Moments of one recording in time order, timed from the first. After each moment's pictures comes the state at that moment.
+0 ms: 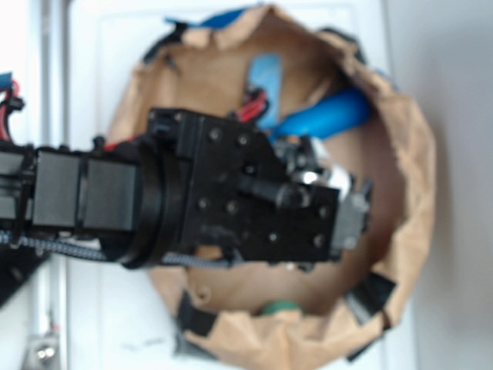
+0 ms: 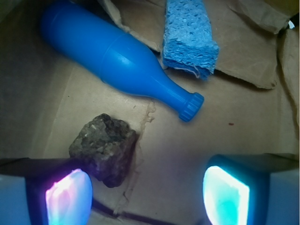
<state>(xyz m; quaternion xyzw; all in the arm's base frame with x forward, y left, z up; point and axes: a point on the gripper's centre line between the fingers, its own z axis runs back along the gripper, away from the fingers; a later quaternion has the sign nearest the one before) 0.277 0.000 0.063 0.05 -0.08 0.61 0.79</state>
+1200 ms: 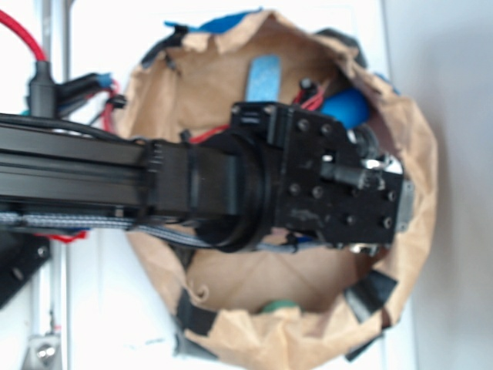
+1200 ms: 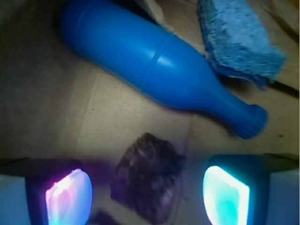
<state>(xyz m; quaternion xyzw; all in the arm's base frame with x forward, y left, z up) 0.307 0.007 0.045 0.06 -0.07 0.62 0.78</state>
